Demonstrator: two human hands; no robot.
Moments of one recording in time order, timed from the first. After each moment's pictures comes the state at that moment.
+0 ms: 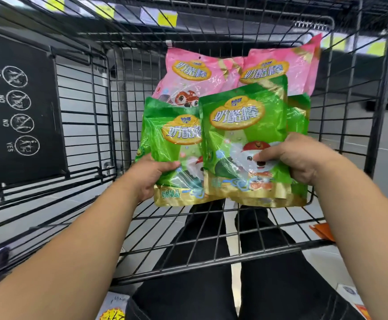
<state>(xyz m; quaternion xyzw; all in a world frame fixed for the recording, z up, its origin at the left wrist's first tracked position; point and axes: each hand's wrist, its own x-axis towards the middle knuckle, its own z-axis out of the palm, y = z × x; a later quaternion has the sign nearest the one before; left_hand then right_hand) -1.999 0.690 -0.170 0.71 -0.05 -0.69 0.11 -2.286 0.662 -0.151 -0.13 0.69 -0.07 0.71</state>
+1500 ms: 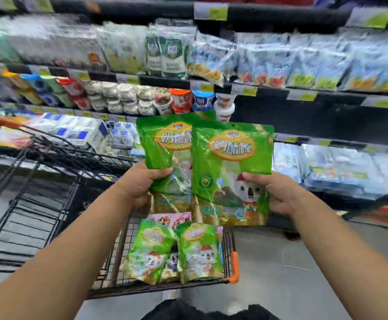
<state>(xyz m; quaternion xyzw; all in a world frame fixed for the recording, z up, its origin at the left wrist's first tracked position) -2.105 0.628 0.197 0.55 -0.34 -0.66 0.39 -2.394 0.657 0.194 -0.23 0.57 -0.38 0.69</state>
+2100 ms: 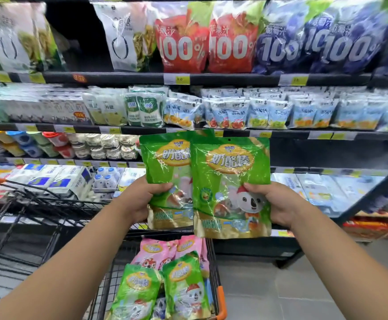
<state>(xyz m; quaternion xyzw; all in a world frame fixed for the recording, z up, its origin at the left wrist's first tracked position) -2.156 0.611 0.264 0.48 -0.40 -0.68 0.37 -2.448 0.671 0.277 -0.26 0.61 -0.43 0.62</state>
